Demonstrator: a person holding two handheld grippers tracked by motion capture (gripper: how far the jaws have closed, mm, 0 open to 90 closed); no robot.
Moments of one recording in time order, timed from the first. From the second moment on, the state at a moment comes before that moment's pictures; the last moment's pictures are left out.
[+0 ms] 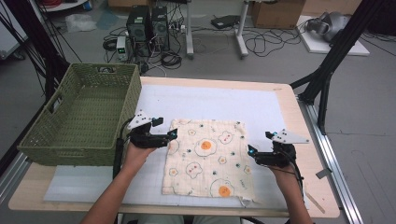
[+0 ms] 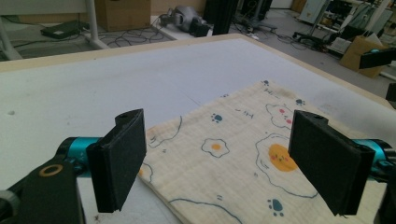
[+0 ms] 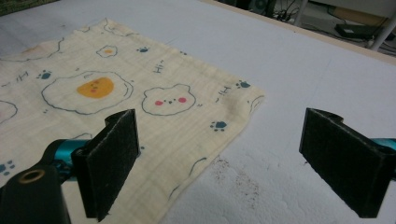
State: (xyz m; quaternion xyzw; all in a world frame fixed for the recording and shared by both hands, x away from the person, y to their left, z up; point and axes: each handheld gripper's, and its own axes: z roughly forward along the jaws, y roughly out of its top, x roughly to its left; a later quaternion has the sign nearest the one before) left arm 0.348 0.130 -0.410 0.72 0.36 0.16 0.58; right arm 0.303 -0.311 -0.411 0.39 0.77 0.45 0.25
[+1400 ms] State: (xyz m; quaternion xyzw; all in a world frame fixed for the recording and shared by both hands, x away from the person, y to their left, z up) left arm 0.400 0.104 -0.400 0.74 0.42 0.17 0.49; right arm 0.311 -0.311 -0.414 0.39 0.77 0.46 0.22
